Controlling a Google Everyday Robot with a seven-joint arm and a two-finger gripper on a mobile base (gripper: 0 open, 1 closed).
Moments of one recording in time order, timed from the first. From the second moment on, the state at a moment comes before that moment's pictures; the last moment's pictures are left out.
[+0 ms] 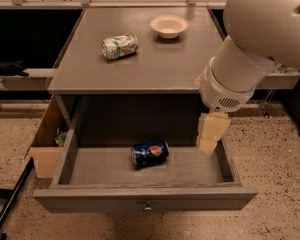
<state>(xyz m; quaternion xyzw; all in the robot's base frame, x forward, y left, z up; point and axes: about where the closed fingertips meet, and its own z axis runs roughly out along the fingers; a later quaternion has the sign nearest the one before) 0.465 -0.116 0.867 -0.67 0.73 -0.02 0.15</state>
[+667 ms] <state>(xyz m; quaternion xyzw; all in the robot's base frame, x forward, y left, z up) 0.457 -0.109 0.863 -0.68 0.72 -0.01 0.15</state>
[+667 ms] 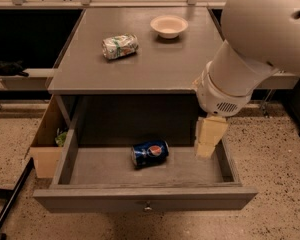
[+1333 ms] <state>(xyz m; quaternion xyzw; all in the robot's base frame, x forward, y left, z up) 0.446 -0.048 0.804 -0.72 0.68 0.02 0.11</state>
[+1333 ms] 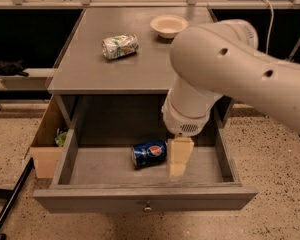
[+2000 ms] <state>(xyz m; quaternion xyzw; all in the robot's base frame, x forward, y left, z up) 0.431 -0.017 0.759 -0.75 0.66 0.04 0.07</state>
